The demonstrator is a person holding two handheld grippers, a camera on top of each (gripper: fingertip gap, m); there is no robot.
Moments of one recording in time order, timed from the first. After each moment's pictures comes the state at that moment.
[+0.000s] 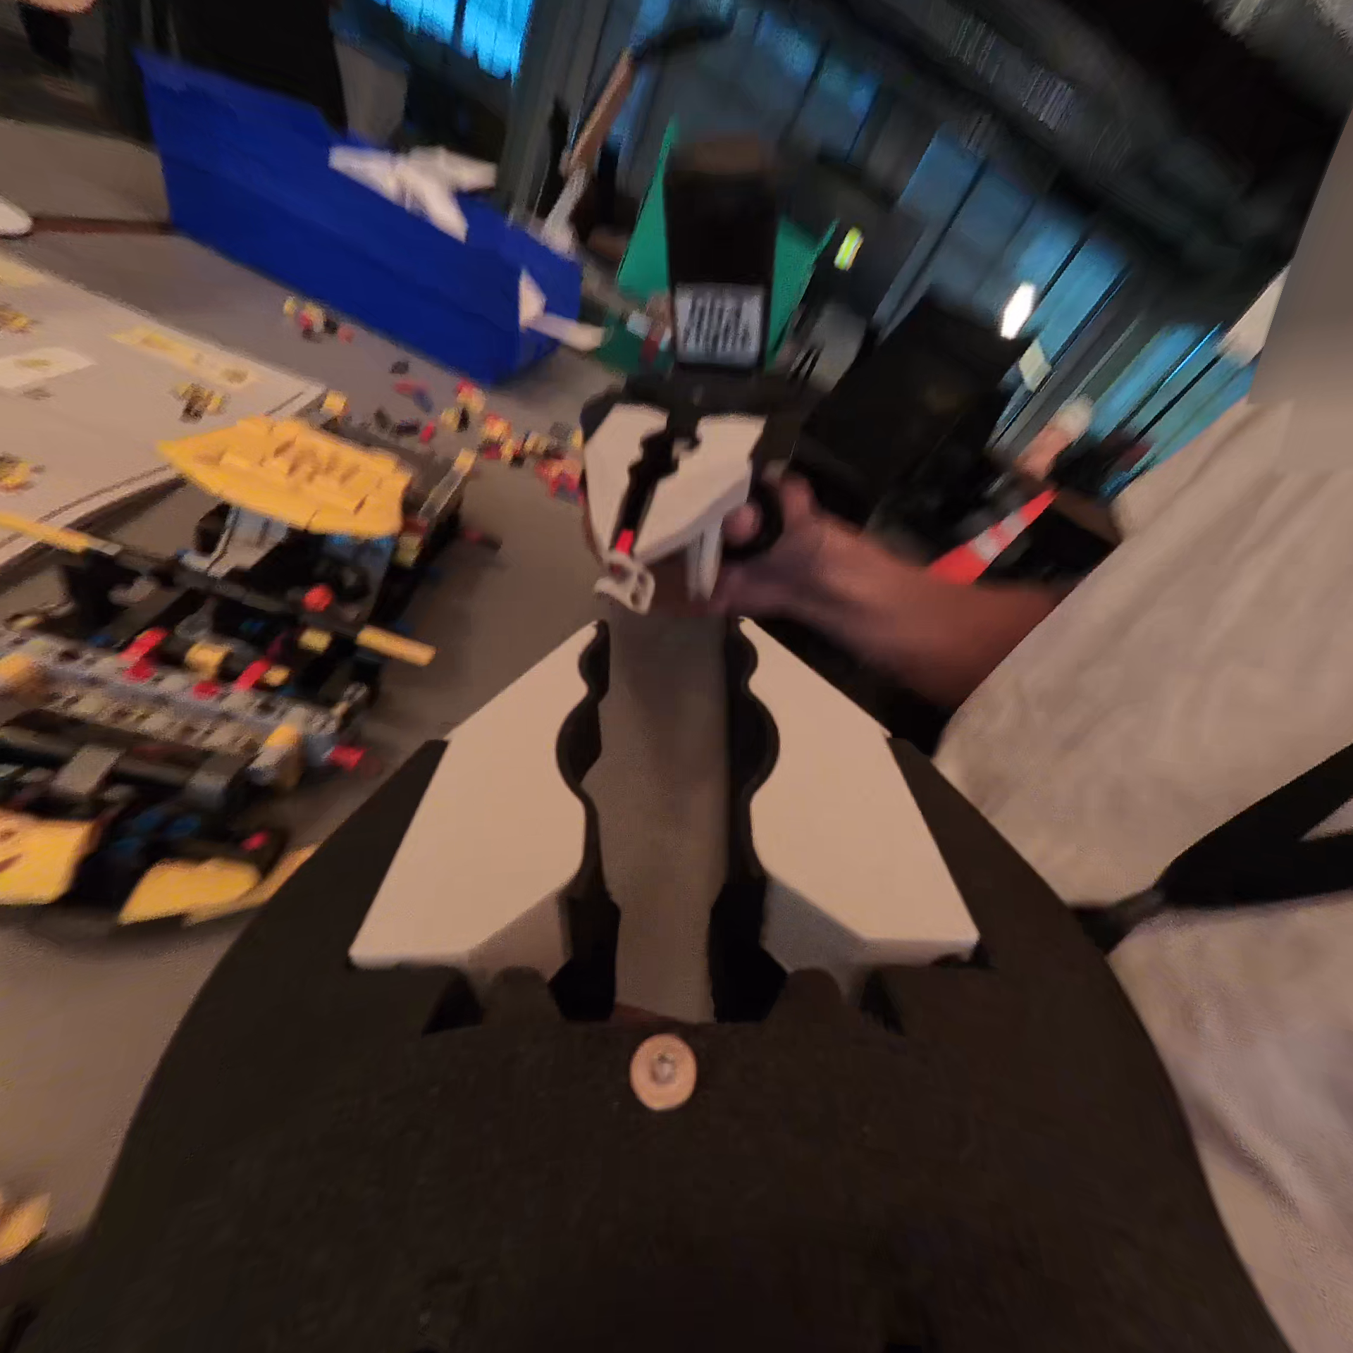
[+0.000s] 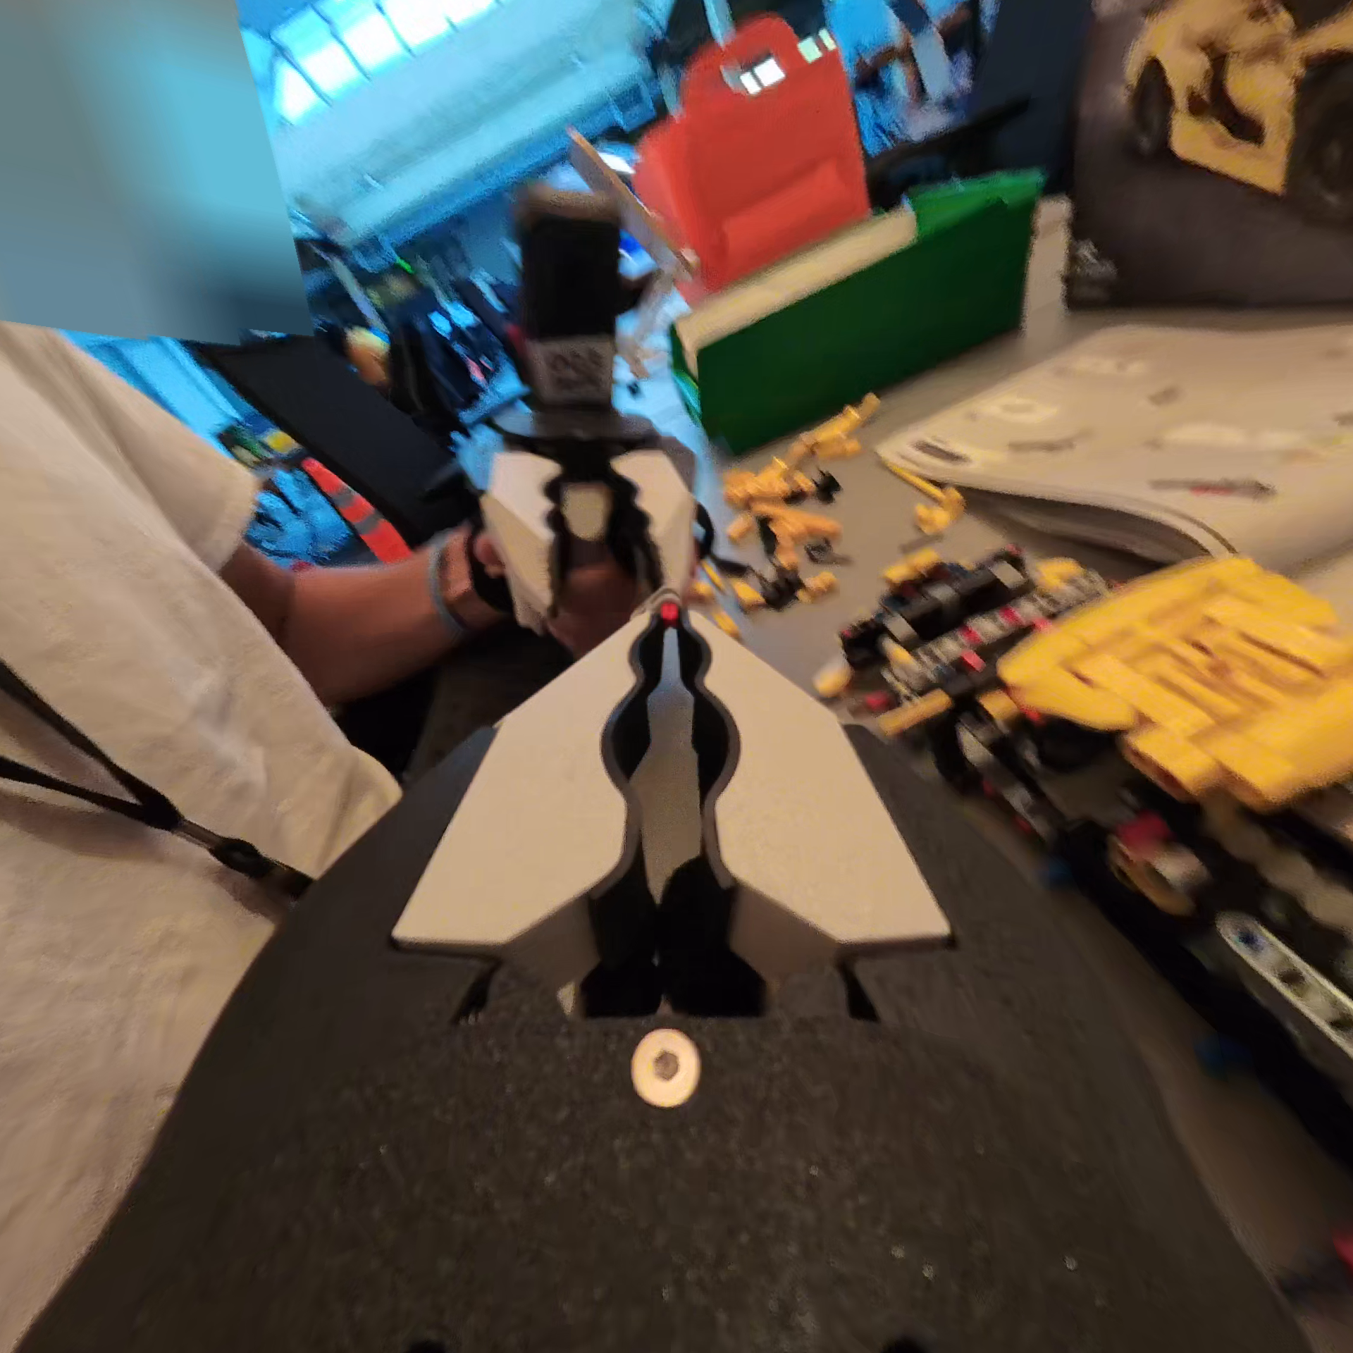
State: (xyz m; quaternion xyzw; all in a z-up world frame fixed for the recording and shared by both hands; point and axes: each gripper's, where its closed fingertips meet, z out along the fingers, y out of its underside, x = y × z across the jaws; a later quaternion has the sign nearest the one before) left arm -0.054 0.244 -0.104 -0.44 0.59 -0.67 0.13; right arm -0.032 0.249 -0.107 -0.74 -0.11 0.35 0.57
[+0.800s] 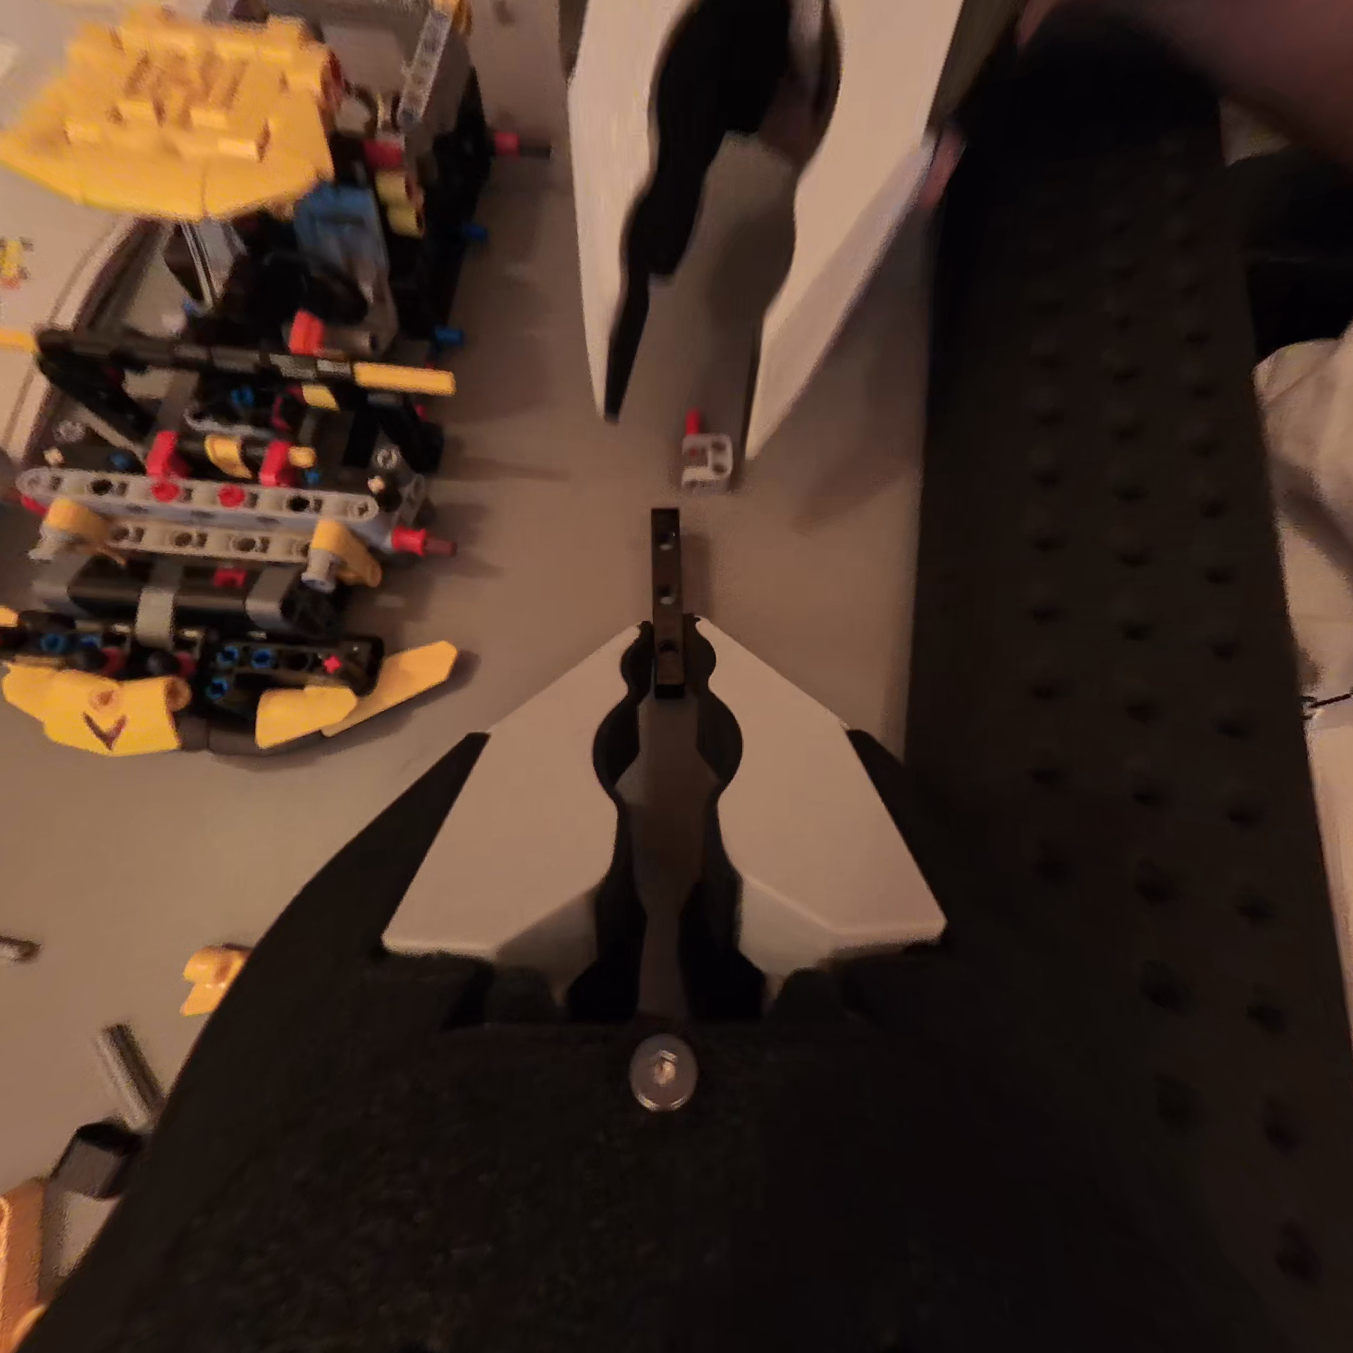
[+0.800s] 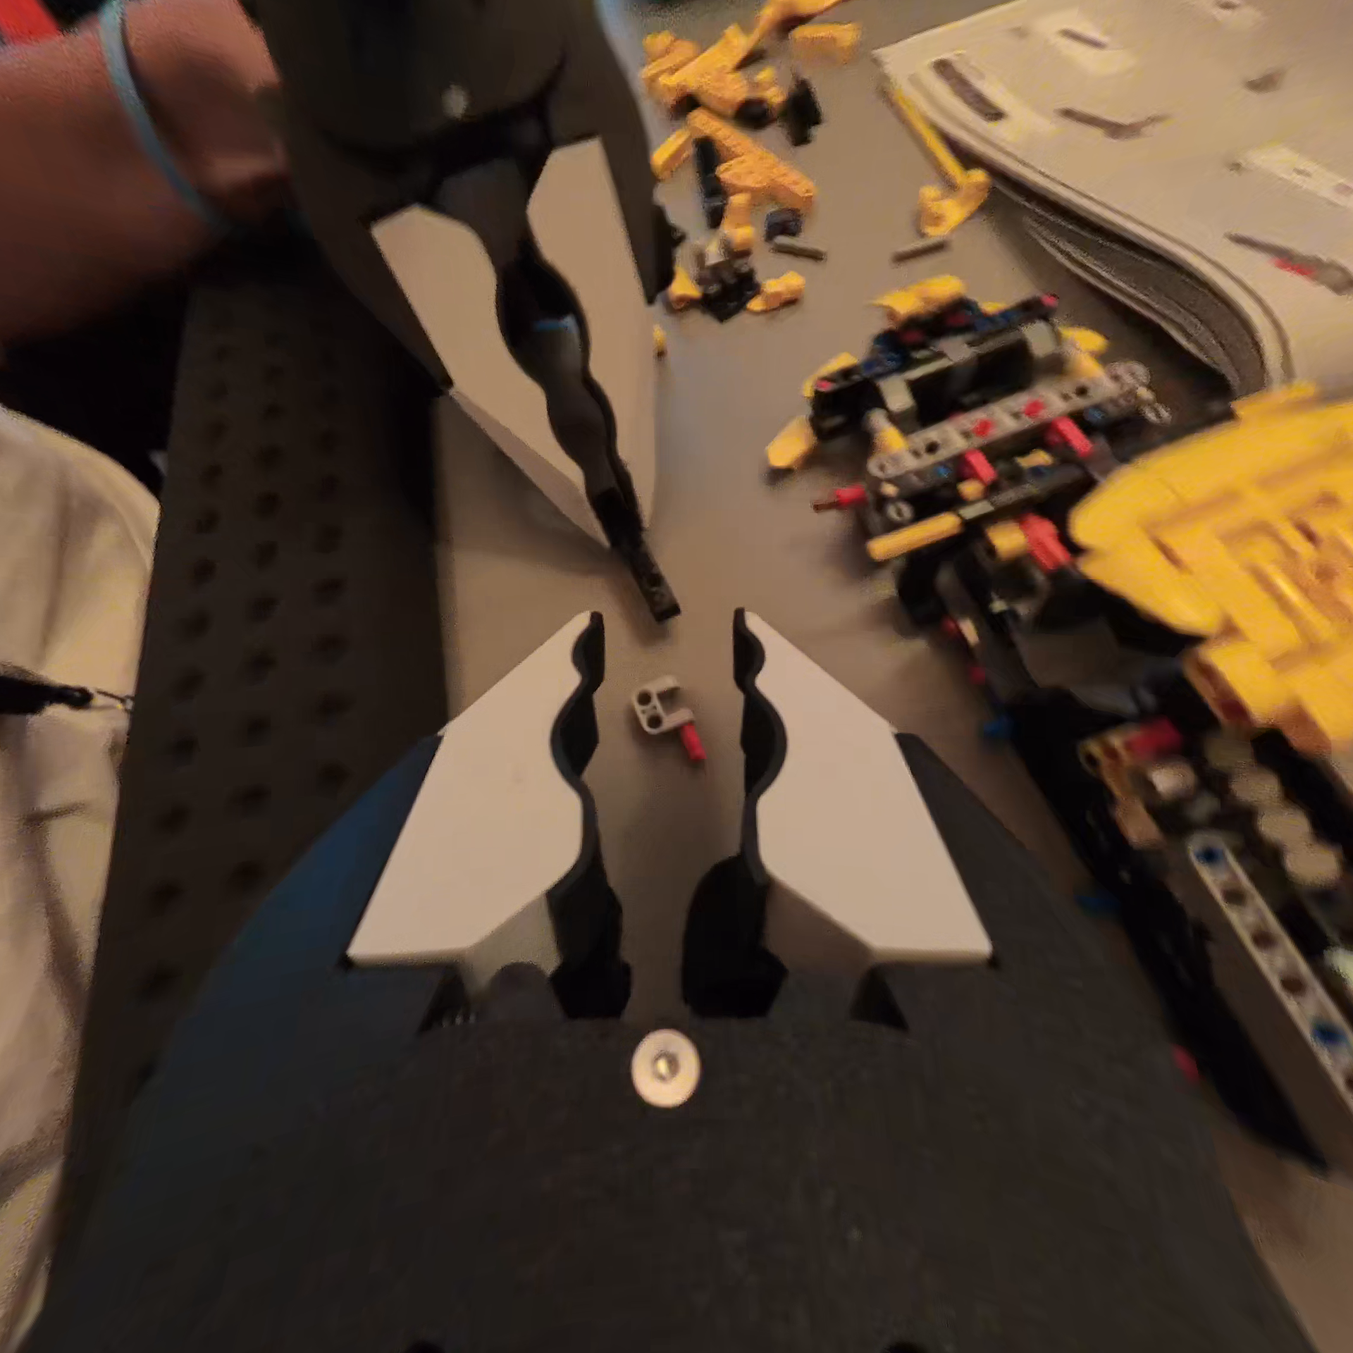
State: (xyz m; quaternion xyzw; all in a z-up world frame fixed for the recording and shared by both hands) left arm -0.069 0.257 -0.203 -0.43 0.79 -0.39 0.18; right arm -0.036 0.239 -0.181 -0.86 -0.23 0.18 0.41
